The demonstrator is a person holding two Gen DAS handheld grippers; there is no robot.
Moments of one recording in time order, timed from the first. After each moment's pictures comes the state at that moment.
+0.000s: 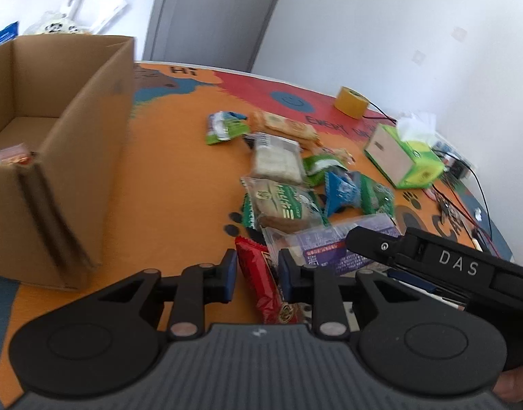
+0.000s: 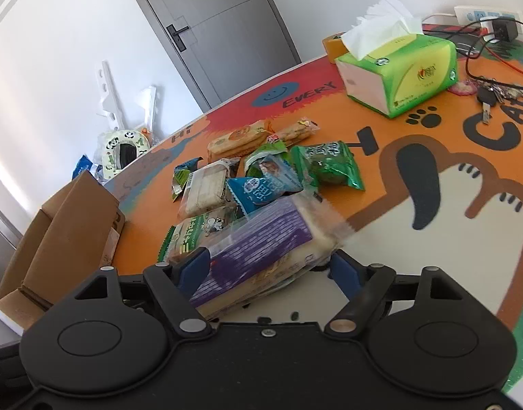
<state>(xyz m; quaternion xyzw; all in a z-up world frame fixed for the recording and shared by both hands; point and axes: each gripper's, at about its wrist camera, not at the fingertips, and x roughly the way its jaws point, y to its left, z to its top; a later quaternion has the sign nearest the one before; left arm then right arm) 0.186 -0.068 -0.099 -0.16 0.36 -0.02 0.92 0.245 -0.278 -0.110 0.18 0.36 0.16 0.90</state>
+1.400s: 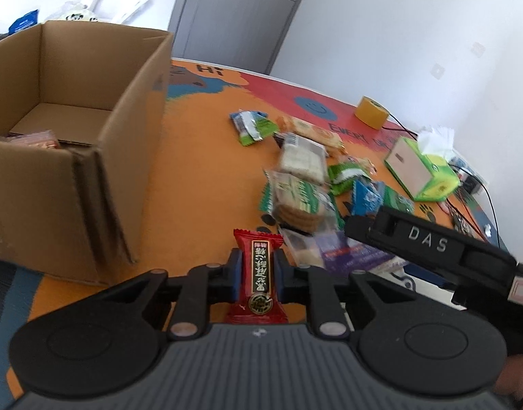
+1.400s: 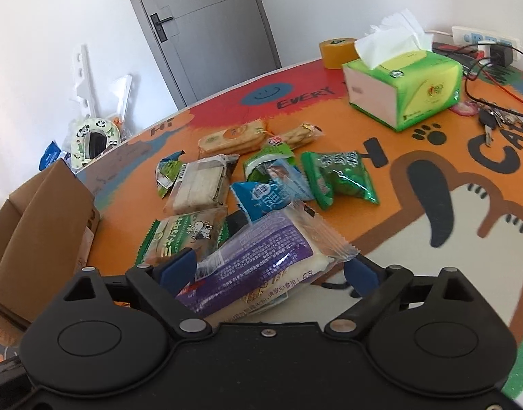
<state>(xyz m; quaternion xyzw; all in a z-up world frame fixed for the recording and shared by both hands) 0.182 -0.050 -0.103 -0.18 0.36 0.01 0.92 0.259 -0.242 -0.107 0.12 0.37 0.10 0.92</state>
